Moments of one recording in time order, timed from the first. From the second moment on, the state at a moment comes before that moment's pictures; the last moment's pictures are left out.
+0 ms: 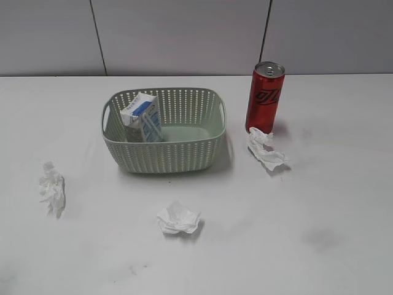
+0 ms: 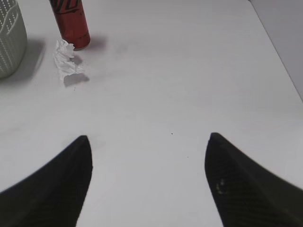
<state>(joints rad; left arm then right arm) -0.08 0.68 -0.77 -0.02 1.15 0.04 0.04 0.00 -0.41 0.01 0.94 -0.02</state>
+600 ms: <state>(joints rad) -0.08 0.18 -0.55 -0.11 1.14 0.07 0.04 0.00 -0.41 0.01 0.94 -0.02</state>
